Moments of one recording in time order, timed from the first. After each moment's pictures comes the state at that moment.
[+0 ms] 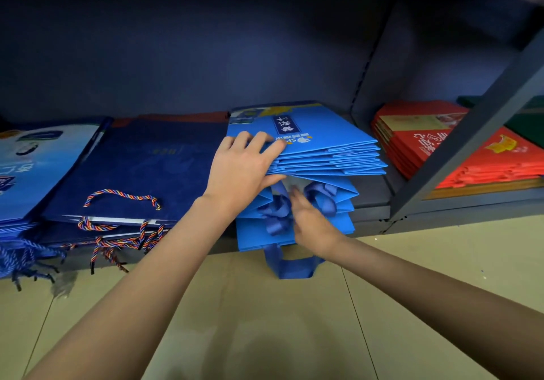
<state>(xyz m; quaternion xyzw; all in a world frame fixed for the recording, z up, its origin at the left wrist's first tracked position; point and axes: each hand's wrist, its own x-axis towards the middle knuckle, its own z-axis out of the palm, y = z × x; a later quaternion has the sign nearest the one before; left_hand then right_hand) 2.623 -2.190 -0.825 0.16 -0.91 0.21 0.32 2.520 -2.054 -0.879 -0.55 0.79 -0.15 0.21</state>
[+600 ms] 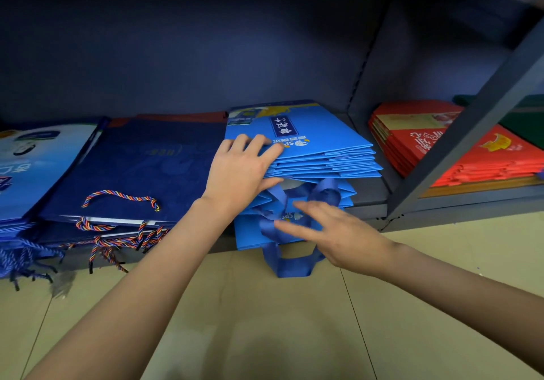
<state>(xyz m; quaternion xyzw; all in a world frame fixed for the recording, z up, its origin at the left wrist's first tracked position) 2.624 -2.189 -0.832 0.15 -0.91 0.20 0.32 2.493 -1.995 -0.859 -0.75 0.65 0.00 -0.03</state>
